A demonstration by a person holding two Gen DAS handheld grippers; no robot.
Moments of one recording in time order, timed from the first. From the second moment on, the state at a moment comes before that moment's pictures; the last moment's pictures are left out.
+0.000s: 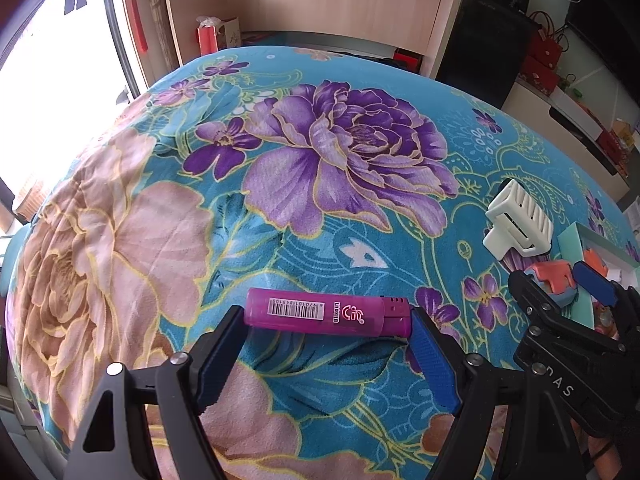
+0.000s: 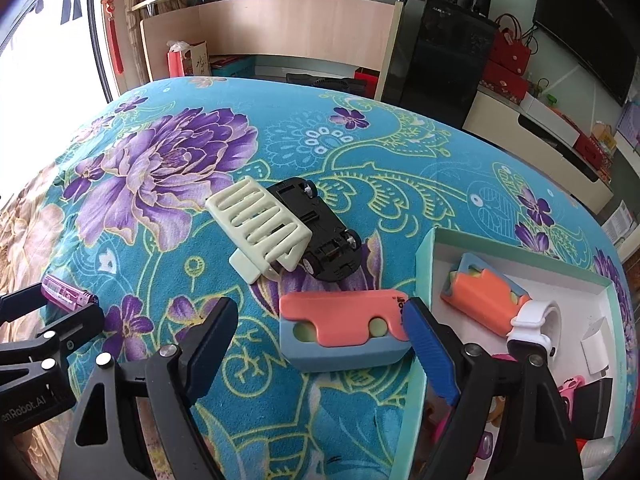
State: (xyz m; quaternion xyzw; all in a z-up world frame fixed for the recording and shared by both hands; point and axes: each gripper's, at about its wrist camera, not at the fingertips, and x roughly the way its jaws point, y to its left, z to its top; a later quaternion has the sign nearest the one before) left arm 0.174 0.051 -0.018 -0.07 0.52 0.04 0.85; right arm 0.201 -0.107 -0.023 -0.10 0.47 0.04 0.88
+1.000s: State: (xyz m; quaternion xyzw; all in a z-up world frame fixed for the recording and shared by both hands) left arm 0.175 0.050 -0.018 -0.06 0.51 0.05 0.85; right arm 0.204 -0.107 -0.025 -0.10 0.47 0.04 0.88
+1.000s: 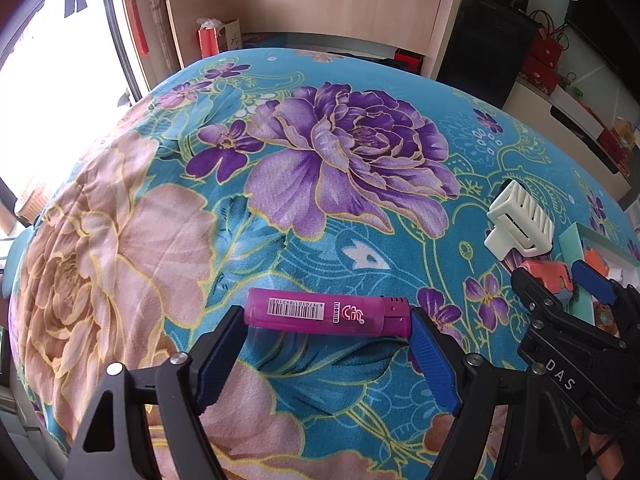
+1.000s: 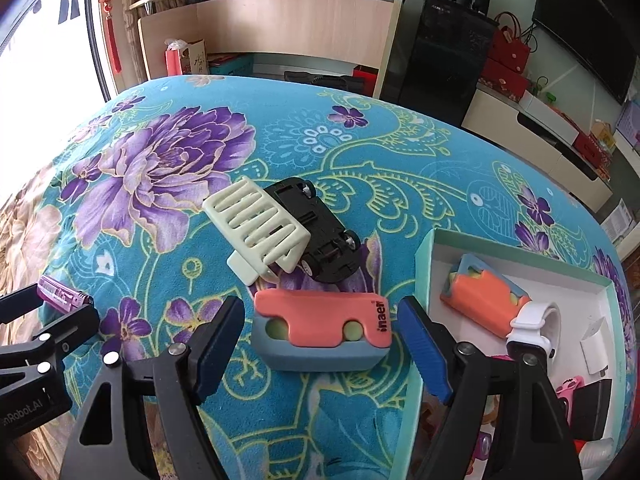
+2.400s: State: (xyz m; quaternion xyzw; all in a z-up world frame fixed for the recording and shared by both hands) left arm 0.164 0.046 0.023 -0.07 0.44 0.01 0.89; right arm 0.179 -0.137 0.032 0.01 0.44 0.07 0.90
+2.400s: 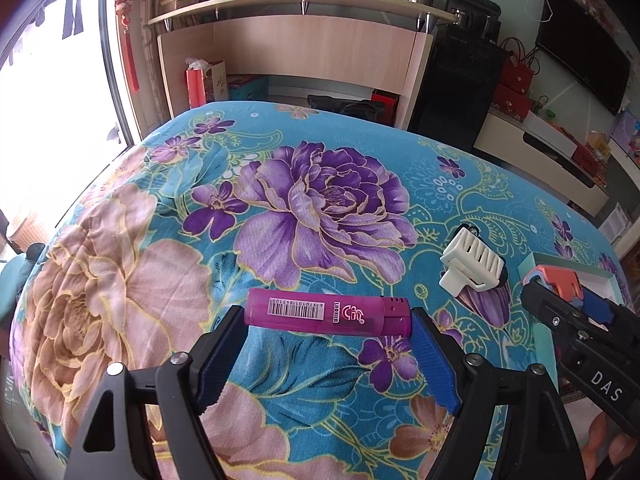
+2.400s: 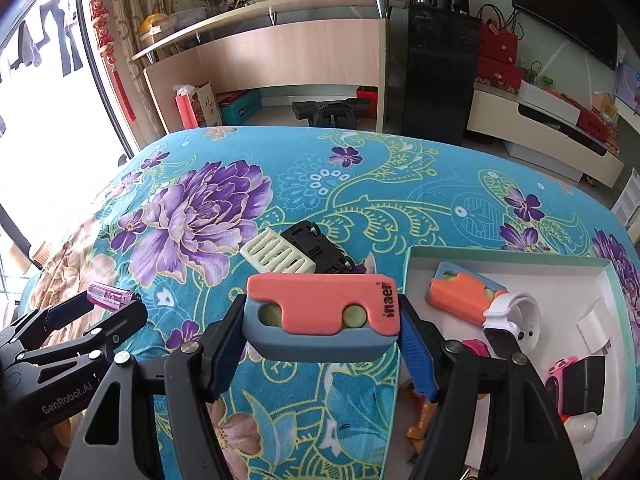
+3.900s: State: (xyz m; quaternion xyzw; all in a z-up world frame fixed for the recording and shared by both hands) left arm 0.211 -0.201 0.015 0.07 0.45 -0.25 0.86; right arm 0.159 -0.342 0.031 0.11 0.42 -0.17 0.88
